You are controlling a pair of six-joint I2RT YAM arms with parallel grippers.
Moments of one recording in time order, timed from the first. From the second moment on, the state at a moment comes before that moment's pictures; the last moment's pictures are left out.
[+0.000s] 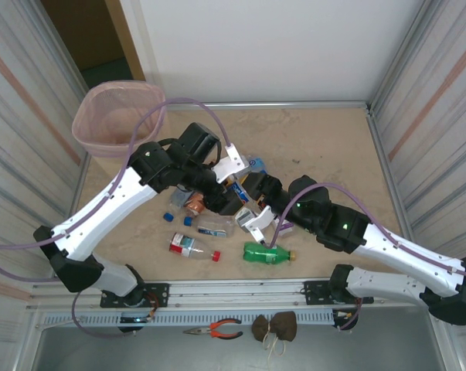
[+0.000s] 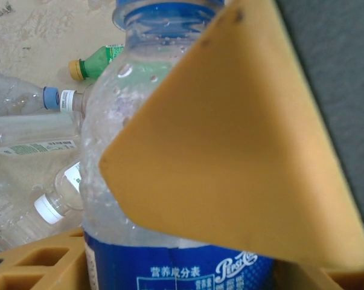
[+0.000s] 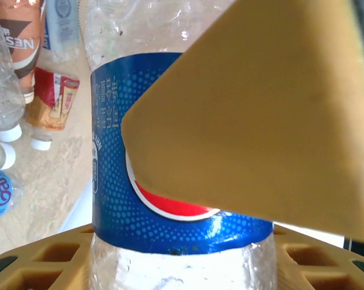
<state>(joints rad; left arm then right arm) -0.84 1.44 1.68 -1.18 0.45 0.16 1.07 0.92 0.95 -0.28 0.21 -1.77</state>
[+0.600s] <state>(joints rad) -0.84 1.44 1.68 -1.18 0.43 0.18 1.08 0.91 0.95 -0.31 0.22 -1.75</state>
